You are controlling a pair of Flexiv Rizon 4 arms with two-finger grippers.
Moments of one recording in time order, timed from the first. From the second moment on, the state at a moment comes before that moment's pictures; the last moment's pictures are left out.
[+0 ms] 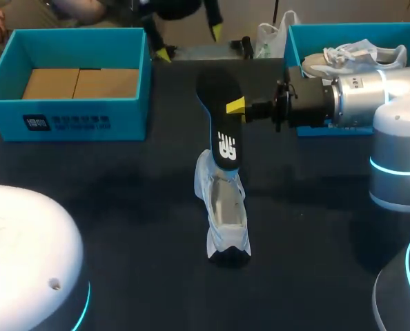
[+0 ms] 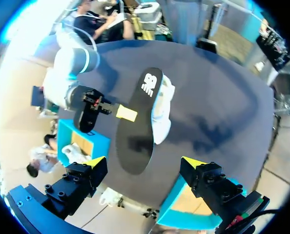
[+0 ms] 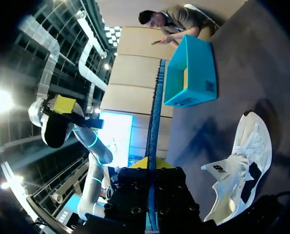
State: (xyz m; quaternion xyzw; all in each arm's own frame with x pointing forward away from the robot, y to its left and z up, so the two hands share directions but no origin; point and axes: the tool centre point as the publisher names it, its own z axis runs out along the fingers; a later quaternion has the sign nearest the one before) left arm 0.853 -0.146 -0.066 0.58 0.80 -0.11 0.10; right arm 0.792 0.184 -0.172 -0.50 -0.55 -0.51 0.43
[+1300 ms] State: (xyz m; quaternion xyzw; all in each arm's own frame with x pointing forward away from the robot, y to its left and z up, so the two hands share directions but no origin) left arm 0.848 -0.121 -0.144 0.57 0.67 -0.33 0.34; right arm 0.793 0.184 -0.172 -0.50 -0.55 -0.51 0.43
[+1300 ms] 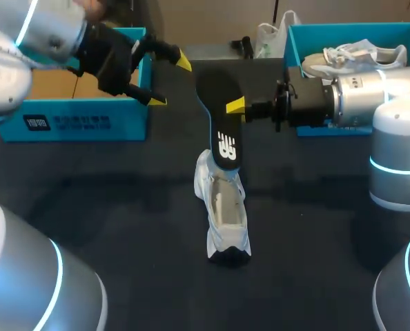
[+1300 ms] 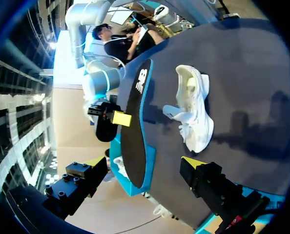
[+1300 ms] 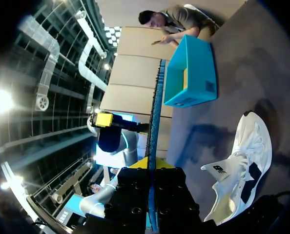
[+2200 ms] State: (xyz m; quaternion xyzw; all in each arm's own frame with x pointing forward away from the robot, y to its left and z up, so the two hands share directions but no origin) left arm 0.847 -0.149 -0.173 0.49 0.56 -0.45 0.50; right arm 0.793 0.184 -0.172 -0.50 -0.55 -0.51 0.43
